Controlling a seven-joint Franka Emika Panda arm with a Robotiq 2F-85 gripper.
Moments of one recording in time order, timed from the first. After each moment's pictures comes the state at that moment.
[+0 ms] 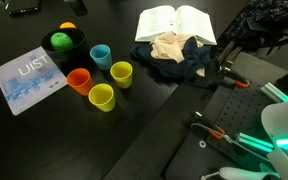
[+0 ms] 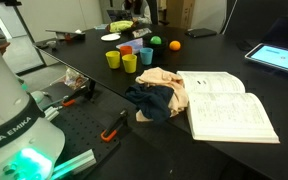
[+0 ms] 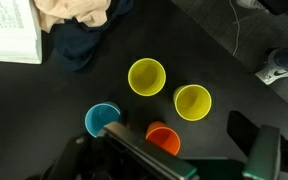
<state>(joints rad) 0.20 0.17 0.20 -1.89 -0.09 1.87 -0.27</state>
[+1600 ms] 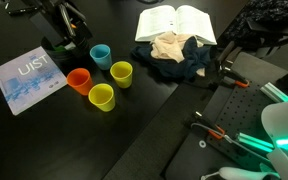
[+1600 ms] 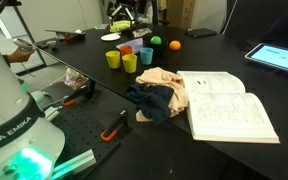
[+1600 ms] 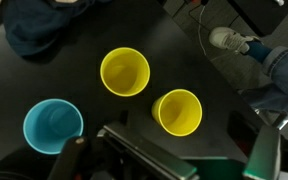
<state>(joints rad) 0.22 0.57 0.23 -1.54 -0.09 1.67 -0.38</state>
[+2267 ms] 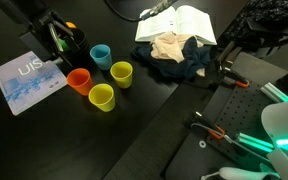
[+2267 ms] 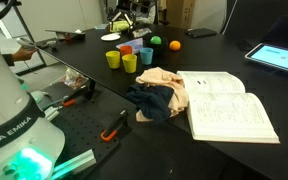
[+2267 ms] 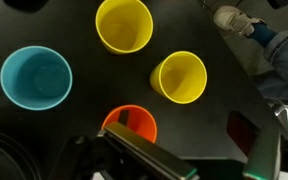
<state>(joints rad) 0.24 0.68 0.26 -1.44 -0.08 1.75 -0.43</state>
